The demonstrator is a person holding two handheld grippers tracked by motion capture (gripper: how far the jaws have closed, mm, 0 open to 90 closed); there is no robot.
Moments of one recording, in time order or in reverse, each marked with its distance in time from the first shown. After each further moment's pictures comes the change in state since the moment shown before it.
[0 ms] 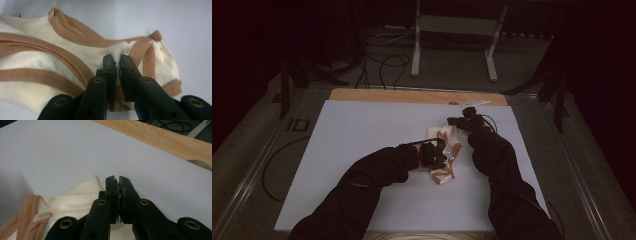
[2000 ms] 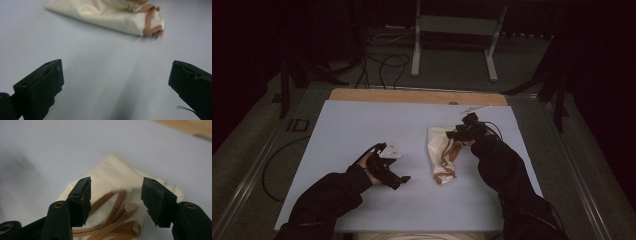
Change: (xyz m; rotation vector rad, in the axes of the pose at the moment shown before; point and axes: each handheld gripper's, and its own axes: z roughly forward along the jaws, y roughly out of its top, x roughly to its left) left arm -0.043 -0.131 -0.083 -0.259 0.126 -0.445; right arm 0.045 -0.002 -0.034 0.148 -0.055 0.055
